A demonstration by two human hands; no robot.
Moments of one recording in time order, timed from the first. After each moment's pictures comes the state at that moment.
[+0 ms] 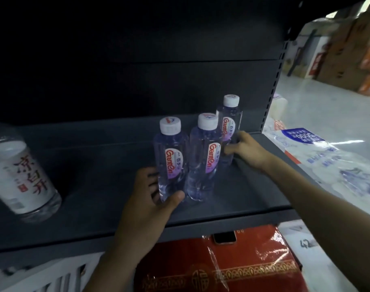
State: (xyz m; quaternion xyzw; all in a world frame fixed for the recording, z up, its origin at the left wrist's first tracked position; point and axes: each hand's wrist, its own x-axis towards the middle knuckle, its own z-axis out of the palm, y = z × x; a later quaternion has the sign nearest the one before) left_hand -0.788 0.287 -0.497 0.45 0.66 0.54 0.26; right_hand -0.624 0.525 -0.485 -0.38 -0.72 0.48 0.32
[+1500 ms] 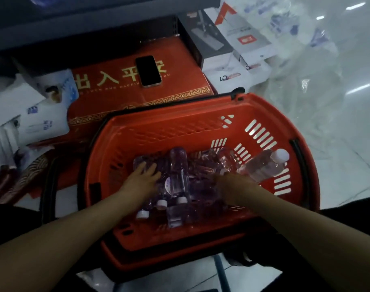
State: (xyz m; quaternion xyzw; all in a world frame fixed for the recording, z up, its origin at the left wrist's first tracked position) left_hand -0.611 0.114 -0.744 0.81 0.40 -0.43 0.04; right_hand -0.351 0.146 -0.739 -0.51 -0.78 0.23 -0.28
